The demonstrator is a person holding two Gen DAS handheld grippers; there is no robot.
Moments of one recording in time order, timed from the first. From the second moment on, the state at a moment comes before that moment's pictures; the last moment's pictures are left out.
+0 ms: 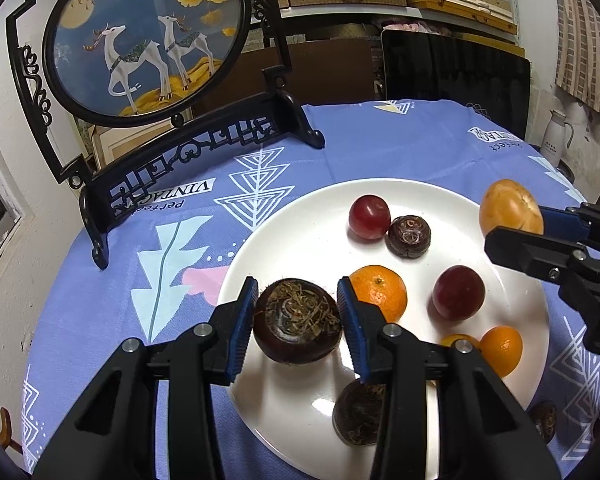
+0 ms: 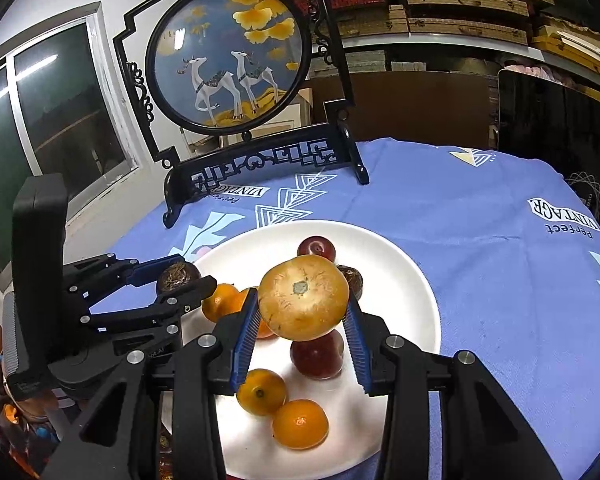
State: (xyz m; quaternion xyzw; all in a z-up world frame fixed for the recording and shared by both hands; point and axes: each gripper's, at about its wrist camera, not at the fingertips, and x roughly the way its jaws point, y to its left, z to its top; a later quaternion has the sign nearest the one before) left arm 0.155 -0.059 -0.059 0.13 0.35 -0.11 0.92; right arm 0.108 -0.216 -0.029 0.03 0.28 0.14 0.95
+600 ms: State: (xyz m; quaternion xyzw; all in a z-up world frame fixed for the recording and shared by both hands) left arm 0.152 -0.062 -0.061 0.14 0.34 -0.10 0.93; right arm 0.110 -0.221 -0.035 0.03 0.26 0.11 0.96
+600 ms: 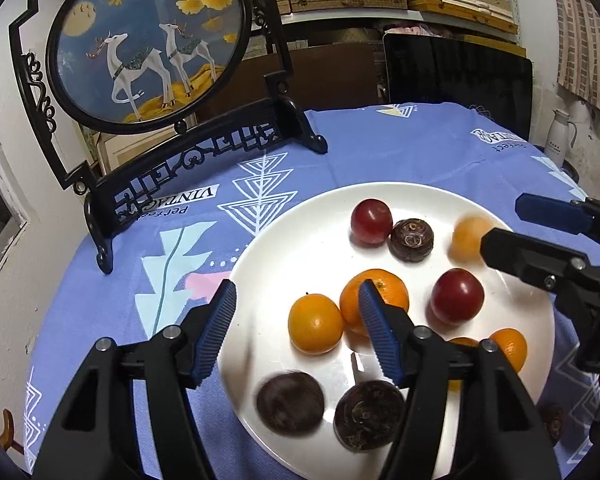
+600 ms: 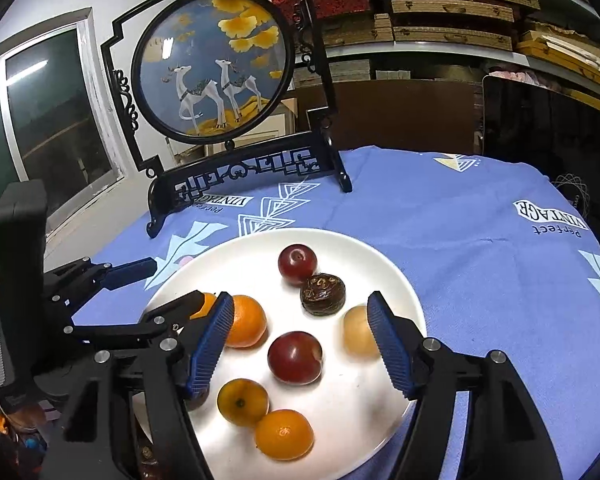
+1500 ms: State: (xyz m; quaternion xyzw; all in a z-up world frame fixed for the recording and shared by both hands) left arm 0.146 -0.039 -0.038 0.10 0.32 -0.09 0.94; right arm 0.092 -0.215 -0.024 0.03 0.25 0.12 0.96
